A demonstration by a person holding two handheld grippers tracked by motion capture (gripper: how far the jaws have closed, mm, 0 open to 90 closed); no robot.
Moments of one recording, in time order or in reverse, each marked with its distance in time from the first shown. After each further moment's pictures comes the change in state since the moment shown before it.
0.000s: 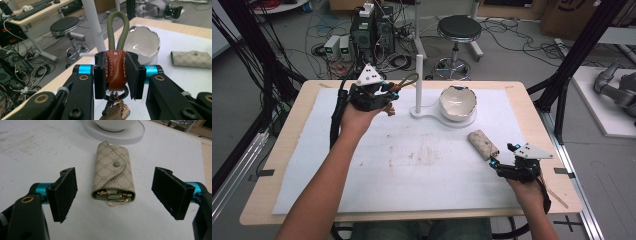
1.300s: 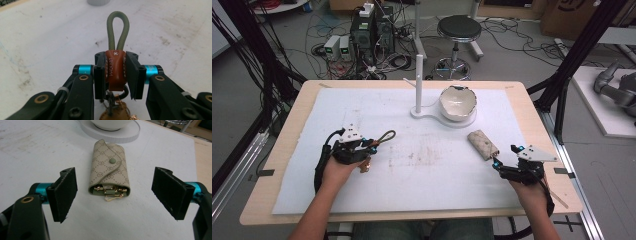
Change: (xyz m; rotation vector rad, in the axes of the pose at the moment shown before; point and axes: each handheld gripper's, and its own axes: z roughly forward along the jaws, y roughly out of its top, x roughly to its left) left arm -0.018 -0.163 -0.030 0.189 -0.056 -0.124; right arm -0.001 -0.003 -0.009 -0.004 -0.021 -0.003
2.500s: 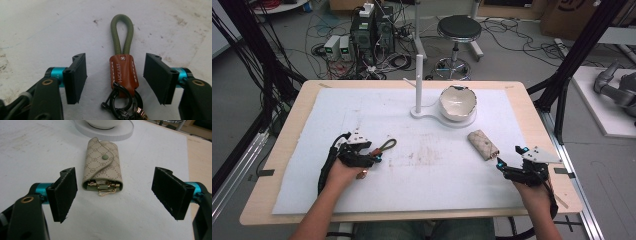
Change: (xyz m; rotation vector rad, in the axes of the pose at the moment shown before) left arm 0.002 -0.024 0.032 0.128 -0.014 -0.007; right arm -0.006 -0.006 -0.007 -0.001 -0.024 0.020
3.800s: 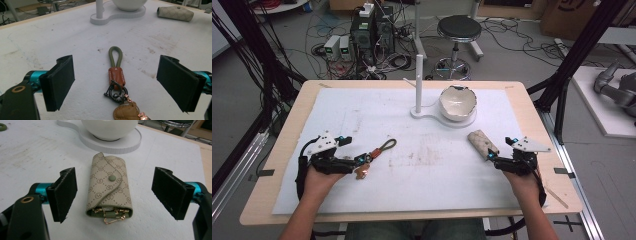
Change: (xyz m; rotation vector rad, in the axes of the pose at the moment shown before) left arm 0.010 -0.022 -0.068 -0.320 -0.044 -0.042; right arm 0.003 0.019 0.030 -0.034 0.038 0.010
